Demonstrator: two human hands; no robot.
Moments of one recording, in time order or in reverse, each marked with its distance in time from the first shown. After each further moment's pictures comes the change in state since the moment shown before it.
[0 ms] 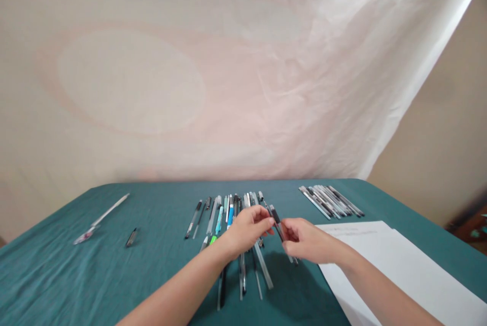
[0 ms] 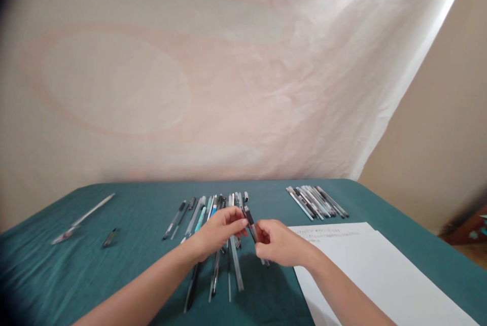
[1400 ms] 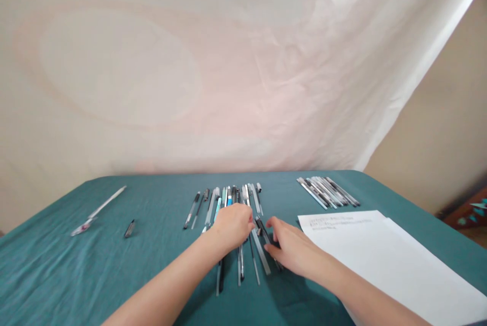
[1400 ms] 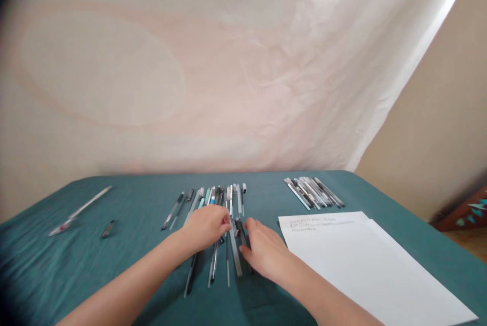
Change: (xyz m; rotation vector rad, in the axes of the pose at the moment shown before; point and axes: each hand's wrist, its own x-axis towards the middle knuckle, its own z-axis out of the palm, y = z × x) left_hand -0.015 0.018 -0.016 1.291 0.018 -0.092; right_hand -0.008 -0.016 0.043 -0.476 0.117 0.160
